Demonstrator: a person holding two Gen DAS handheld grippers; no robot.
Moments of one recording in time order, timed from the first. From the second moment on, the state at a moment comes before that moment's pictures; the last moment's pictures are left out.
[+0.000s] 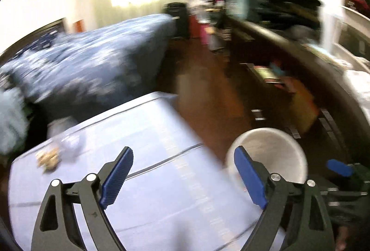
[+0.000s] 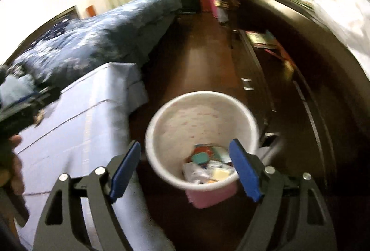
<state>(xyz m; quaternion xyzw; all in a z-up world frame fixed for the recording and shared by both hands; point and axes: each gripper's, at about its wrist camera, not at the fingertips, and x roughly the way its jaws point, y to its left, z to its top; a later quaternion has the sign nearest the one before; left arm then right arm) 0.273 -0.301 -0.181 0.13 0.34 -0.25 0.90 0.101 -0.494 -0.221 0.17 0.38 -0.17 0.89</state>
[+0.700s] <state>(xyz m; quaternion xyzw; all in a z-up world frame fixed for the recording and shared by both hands) 0.428 -0.099 -0.238 0.08 0.41 -0.07 0.91 0.163 -0.340 -0.182 0.09 0.40 -0.01 0.91</state>
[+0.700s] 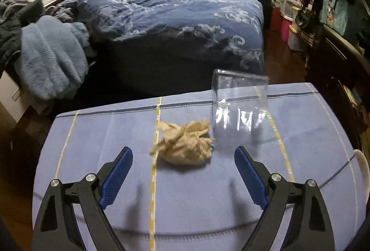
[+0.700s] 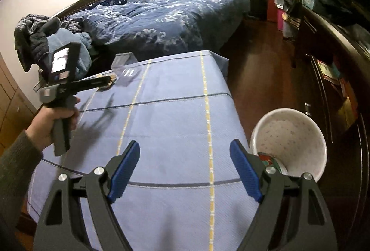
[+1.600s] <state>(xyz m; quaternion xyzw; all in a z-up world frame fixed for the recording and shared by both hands) 0.412 -0.025 -0.246 0.03 0.42 -0.08 0.90 0.325 -0.233 -0.170 0.06 0.40 0.06 0.91</state>
